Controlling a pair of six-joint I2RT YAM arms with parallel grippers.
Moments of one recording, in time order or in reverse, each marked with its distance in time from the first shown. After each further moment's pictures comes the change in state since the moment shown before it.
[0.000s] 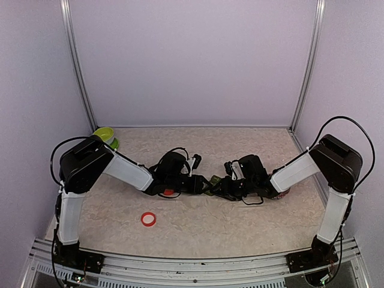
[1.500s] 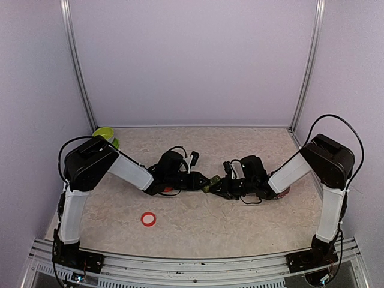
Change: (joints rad) left arm 0.034 0.066 0.021 0.119 0.046 -0.052; right arm -0.035 0.094 -0.003 0.185 -0.111 0.051
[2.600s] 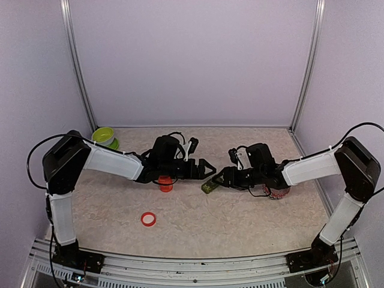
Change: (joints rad) left arm -0.004 -0.219 0.004 -0.206 0.014 0.028; right arm -0.002 -0.278 0.023 -0.352 0.145 -0.230
